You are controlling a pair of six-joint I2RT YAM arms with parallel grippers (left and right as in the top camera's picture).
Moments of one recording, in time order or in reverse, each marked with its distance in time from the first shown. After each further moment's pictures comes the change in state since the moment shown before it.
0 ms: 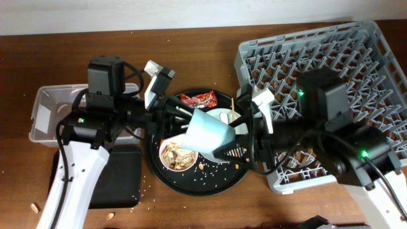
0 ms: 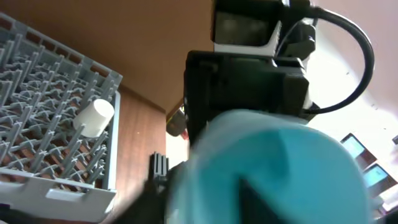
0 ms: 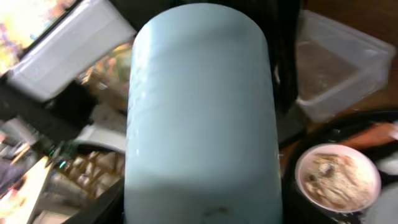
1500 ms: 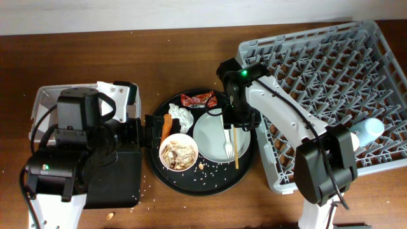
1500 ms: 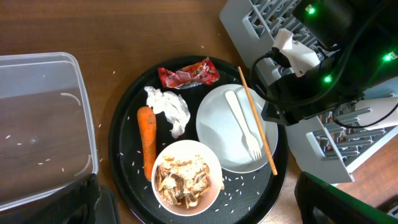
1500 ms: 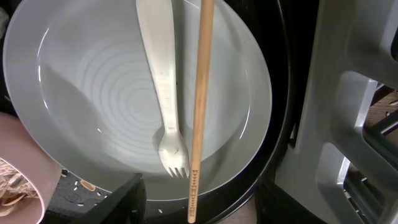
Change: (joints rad) left arm 0.073 -0.238 0.008 -0.404 -1.207 -0.077; right arm 0.054 0.829 0.189 -0.307 0.958 0.366
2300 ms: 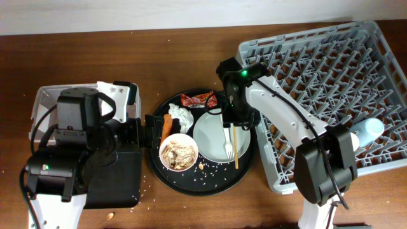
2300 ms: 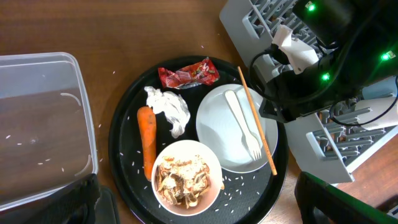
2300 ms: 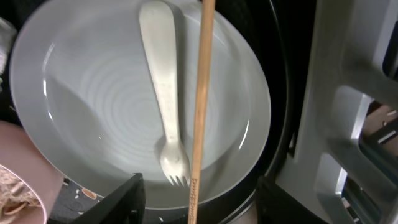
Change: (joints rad) left arm 0.000 0.000 0.000 0.000 0.000 0.000; right arm 0.000 0.000 0.000 0.028 0.011 0.003
